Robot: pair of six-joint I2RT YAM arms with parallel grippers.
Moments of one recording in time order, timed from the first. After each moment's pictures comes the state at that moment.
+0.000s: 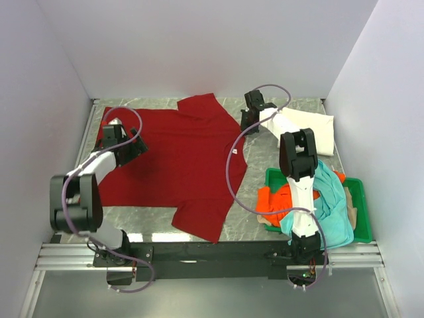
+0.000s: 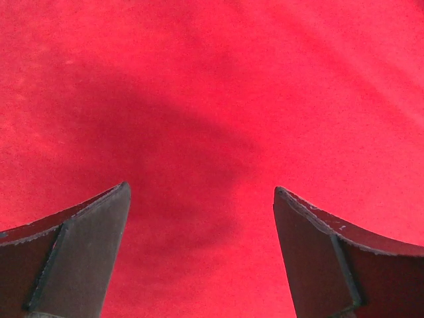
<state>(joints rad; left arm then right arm) 0.07 1.51 0.89 -0.15 0.10 -0.52 0.26 2.33 1.93 -0.62 -0.01 0.35</state>
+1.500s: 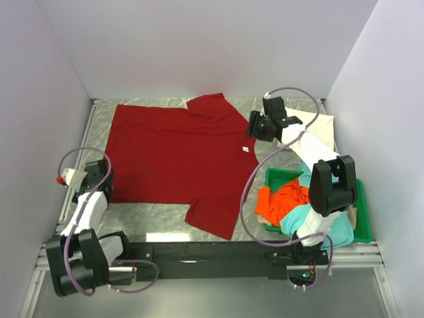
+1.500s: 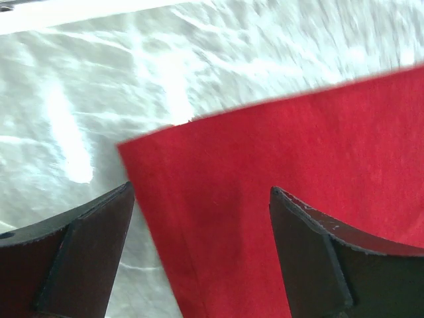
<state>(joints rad) 0.23 1.09 0.49 -0.31 -0.55 -0.98 0.24 1.74 1.38 -0.47 -0.06 0.39</state>
